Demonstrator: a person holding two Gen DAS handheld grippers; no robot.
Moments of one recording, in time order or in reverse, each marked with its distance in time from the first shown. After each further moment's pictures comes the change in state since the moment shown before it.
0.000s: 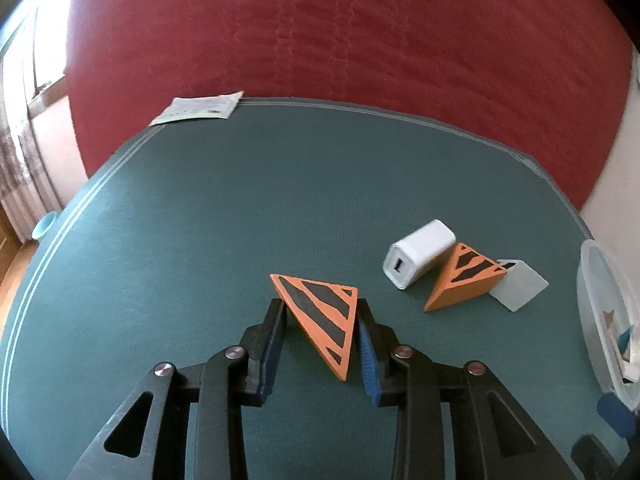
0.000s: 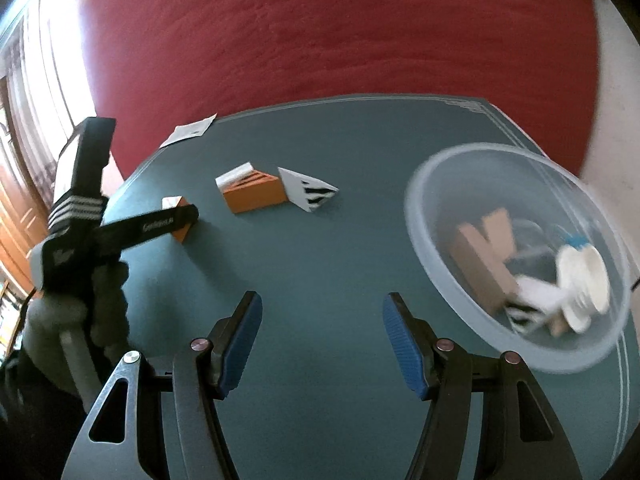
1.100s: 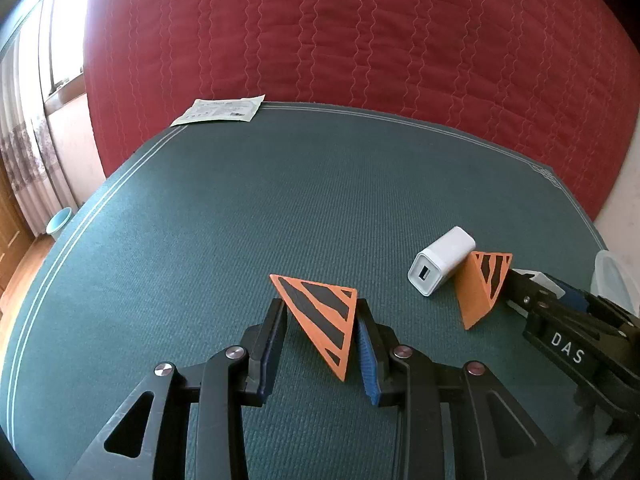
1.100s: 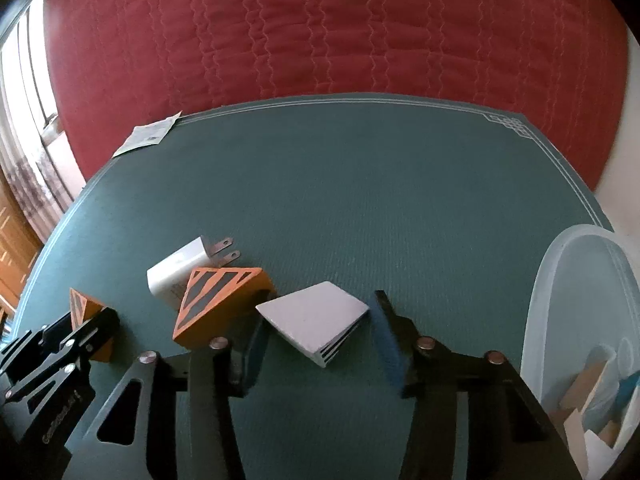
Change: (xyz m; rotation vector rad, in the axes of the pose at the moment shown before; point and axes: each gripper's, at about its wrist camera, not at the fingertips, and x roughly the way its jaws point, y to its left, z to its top) left arm 0.001 0.007 -0.005 -0.022 -0.026 0.052; right arm 0.120 0.018 0.084 -0.016 0.037 -0.088
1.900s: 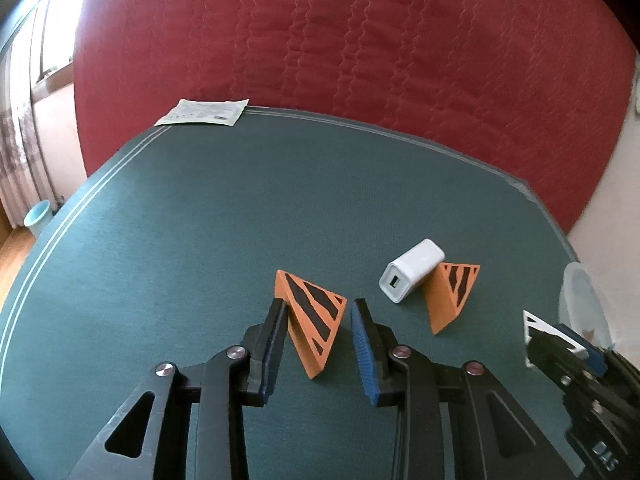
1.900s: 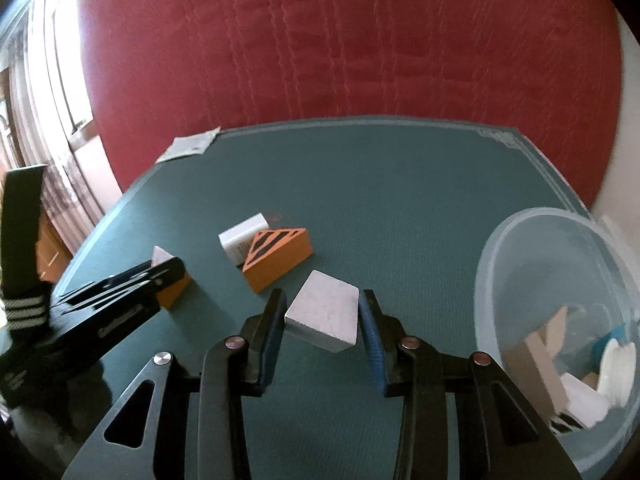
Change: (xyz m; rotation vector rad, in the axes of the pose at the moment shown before) left arm -0.007 0.007 -0.001 -0.032 -0.018 -0.112; right arm -0.072 0.004 -0.036 -0.017 -0.089 0.073
